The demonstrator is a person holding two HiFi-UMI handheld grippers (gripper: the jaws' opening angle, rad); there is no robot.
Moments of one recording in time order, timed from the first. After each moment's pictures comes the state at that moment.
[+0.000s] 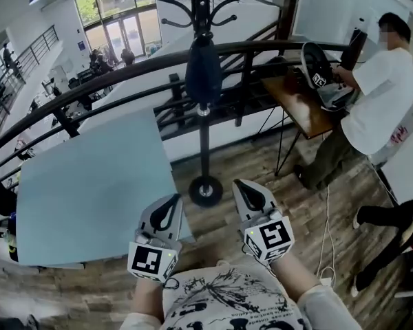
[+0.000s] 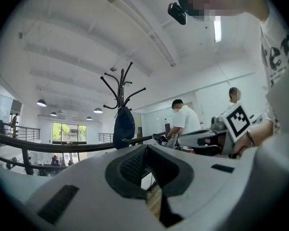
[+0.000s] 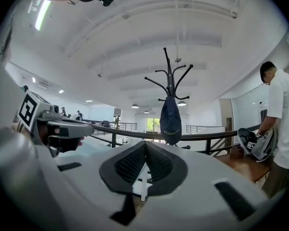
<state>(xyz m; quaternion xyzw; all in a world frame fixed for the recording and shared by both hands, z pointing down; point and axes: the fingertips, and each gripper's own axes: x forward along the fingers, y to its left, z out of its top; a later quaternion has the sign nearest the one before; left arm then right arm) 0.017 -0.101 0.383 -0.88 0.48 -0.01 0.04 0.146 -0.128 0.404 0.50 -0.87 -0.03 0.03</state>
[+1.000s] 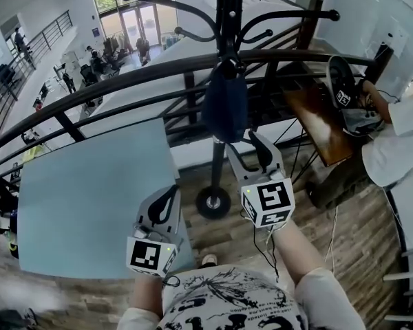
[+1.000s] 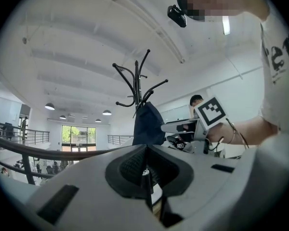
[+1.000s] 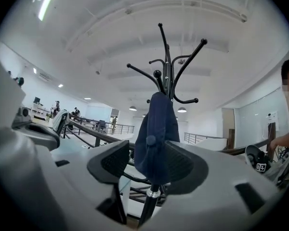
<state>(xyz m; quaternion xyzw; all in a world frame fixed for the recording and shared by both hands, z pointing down) -0.015 -0.302 0.366 -0.85 0.53 0.00 0.05 0.117 -0.402 0.341 0.50 -0.86 -0.08 0.03</state>
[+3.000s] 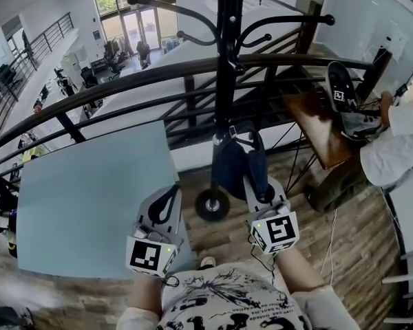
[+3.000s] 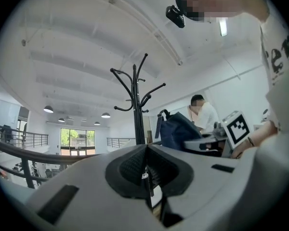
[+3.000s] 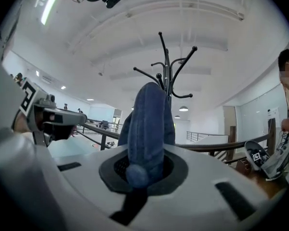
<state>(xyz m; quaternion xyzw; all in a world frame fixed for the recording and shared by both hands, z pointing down) -0.009 -0.302 0.351 -0.85 0.52 0.01 0.07 0.144 -0.347 0.384 0.49 -0.87 -0.07 0.03</state>
